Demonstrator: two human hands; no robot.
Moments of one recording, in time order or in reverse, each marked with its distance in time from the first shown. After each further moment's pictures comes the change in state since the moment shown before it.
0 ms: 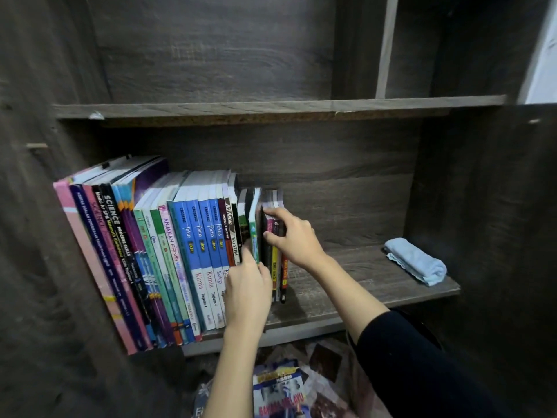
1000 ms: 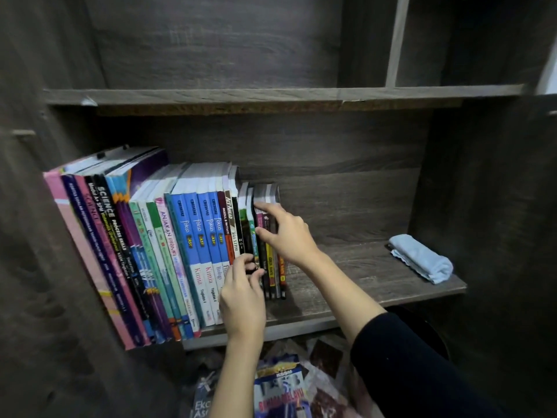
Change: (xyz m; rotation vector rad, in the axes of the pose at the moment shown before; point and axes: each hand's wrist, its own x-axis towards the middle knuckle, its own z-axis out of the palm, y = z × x) left_hand 0.002 -0.050 0.055 -0.293 0.283 0.074; right_hand 0.008 -0.005 0.015 -0.067 -0.051 -0.030
